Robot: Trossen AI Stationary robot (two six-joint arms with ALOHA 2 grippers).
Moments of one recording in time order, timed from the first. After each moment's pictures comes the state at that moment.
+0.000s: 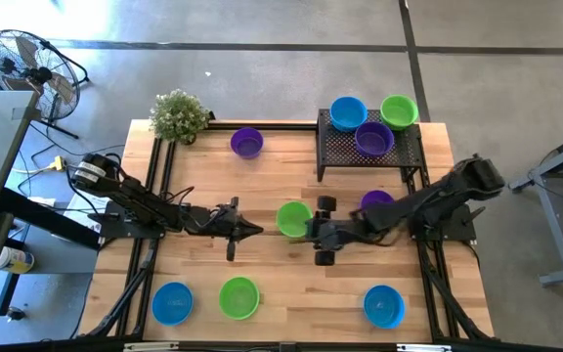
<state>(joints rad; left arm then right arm) -0.29 1.51 0.31 1.11 -0.28 -0.25 0.31 1.57 0.99 -0.27 0.40 0.17</state>
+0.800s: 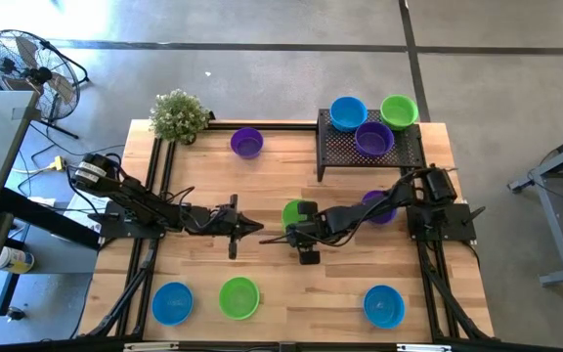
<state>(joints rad) -0.29 1.51 0.32 1.11 -0.33 -0.16 0.21 1.94 1.19 -0.39 0.24 0.10</state>
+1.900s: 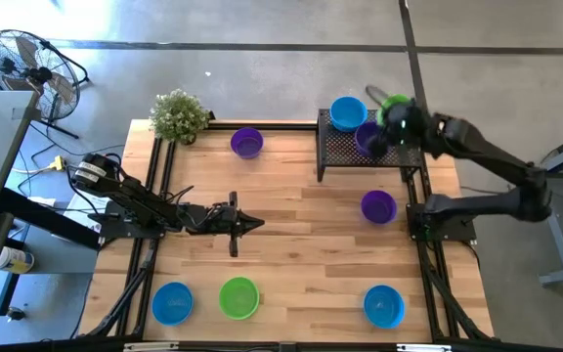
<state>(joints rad) -0.29 1.51 0.32 1.18 -0.36 -0.13 -0.51 1.04 1.19 -0.96 0.42 0.21</state>
